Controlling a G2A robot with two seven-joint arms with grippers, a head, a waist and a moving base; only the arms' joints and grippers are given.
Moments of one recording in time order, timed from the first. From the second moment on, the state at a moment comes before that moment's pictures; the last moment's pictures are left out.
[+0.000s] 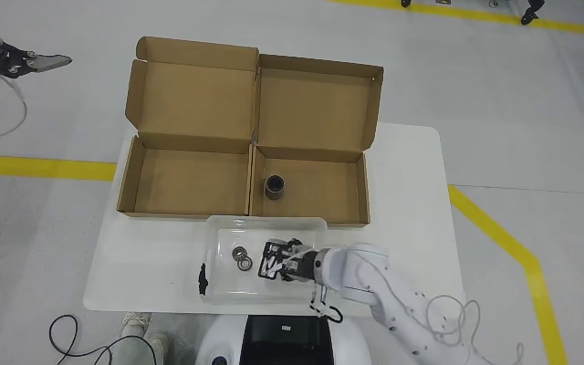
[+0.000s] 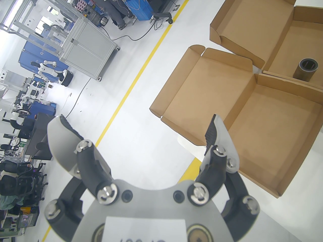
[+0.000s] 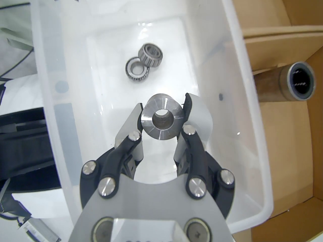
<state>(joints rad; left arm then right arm) 0.56 -0.16 -1.11 -1.50 0.89 -0.82 -0.11 -1.26 -1.25 0.80 -1.81 -1.35 -0.62 0.62</state>
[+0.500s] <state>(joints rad) 0.56 -0.16 -1.11 -1.50 0.89 -0.82 -0.11 -1.15 -1.27 0.83 -1.76 -1.25 -0.67 0.23</state>
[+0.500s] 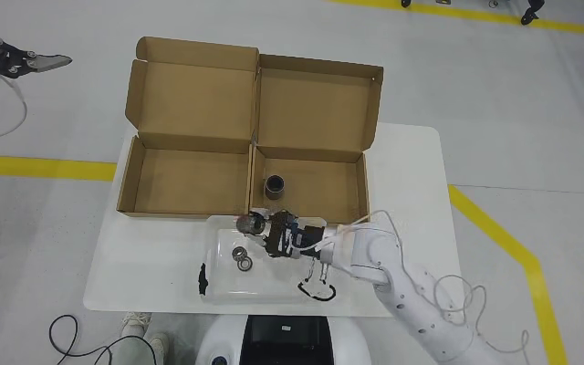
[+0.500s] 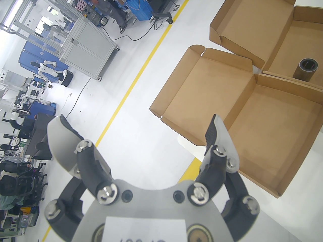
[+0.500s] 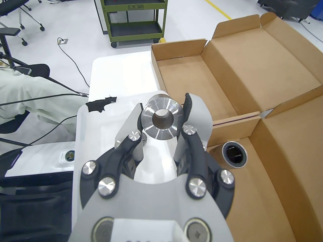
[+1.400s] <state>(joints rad) 0.56 -0.16 -1.11 -1.50 0.89 -0.82 -0.11 -0.83 -1.33 0.85 -1.76 -1.15 -0.70 -0.01</state>
